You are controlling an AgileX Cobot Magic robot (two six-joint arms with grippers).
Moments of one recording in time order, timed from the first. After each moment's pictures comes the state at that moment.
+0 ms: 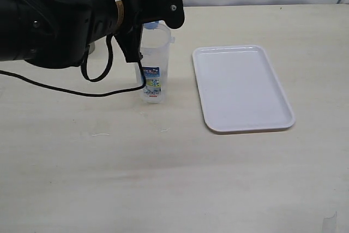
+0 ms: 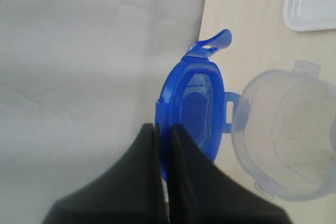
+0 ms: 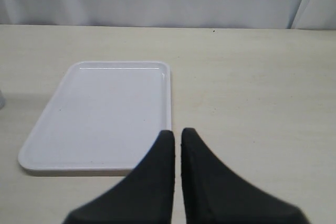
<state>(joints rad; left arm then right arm) -0.83 1.61 -1.06 1.54 0.51 -0.49 0.01 0.00 0.00 0.01 0.35 -0.05</state>
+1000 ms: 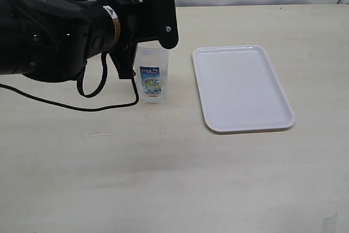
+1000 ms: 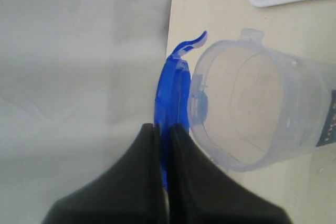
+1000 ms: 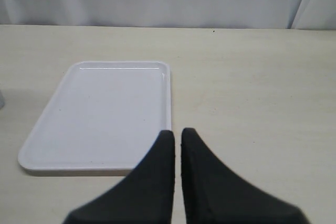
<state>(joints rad) -0.84 1.61 -1.00 1.48 0.51 -0.42 0.01 0.00 0.00 0.01 0.35 -0.05</state>
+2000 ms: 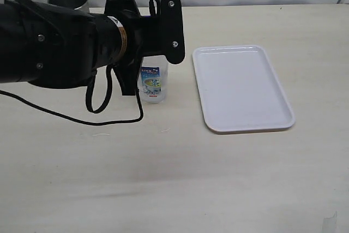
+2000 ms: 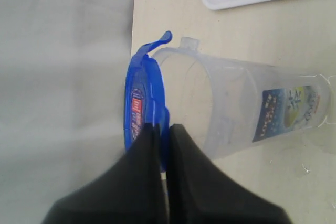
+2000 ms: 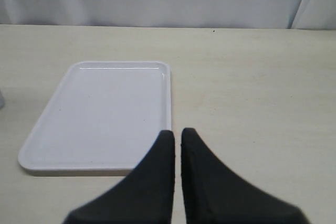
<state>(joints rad) -0.88 1.61 -1.00 1.25 0.51 -0.24 0.01 0.00 0.00 0.01 0.35 -0.05</state>
